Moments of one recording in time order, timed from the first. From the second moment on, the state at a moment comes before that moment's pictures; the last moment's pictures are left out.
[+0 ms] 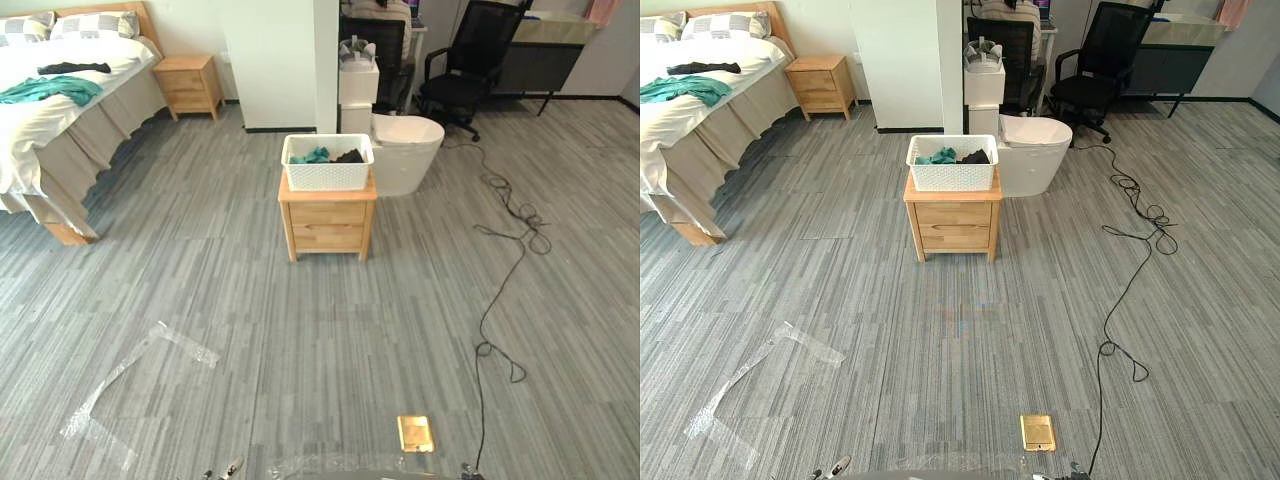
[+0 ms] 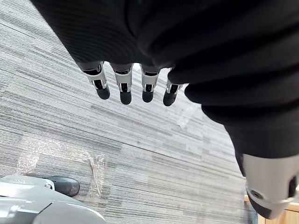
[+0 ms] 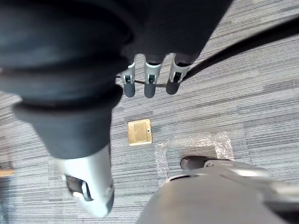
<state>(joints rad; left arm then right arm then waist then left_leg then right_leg) 0.27 0.06 0.17 1.03 -0.11 -0.15 0.11 0.13 -0.10 -0.18 1.12 -0.04 -0.07 -0.09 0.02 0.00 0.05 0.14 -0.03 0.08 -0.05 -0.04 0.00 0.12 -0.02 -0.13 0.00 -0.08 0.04</state>
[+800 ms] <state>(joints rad) 0.26 0.06 0.17 1.03 -0.14 -0.17 0.11 0.11 -0.10 -0.17 1.12 -0.05 -0.07 -0.09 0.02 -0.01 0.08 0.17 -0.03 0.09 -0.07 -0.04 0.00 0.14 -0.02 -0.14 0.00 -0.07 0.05</state>
